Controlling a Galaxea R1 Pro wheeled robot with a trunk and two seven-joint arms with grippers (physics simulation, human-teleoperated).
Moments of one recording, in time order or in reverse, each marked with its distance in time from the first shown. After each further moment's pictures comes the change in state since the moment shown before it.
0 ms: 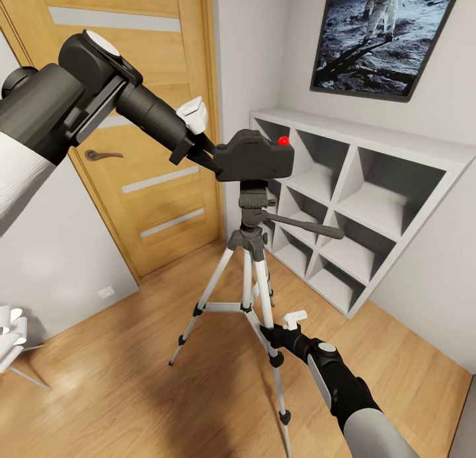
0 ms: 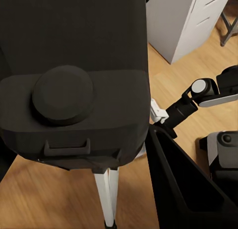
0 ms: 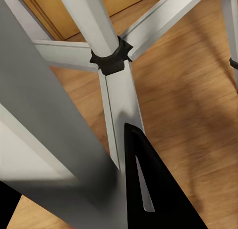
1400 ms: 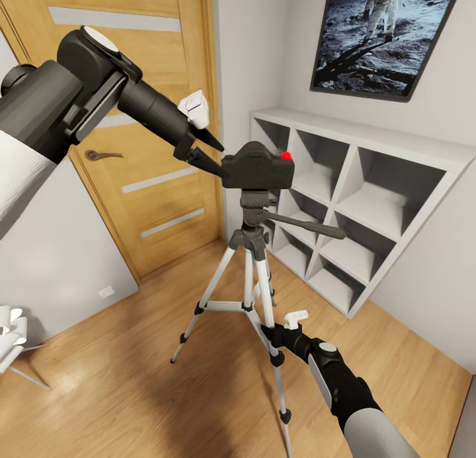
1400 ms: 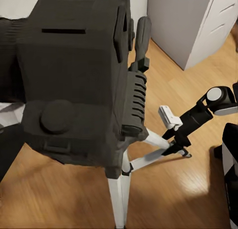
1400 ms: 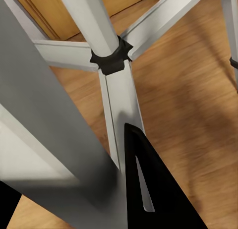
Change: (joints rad) left arm 0.000 -0.008 0.022 0.000 0.007 -0.006 0.066; right arm 0.000 -0.001 -0.003 -0.002 -0.006 -0.001 -0.008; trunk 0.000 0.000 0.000
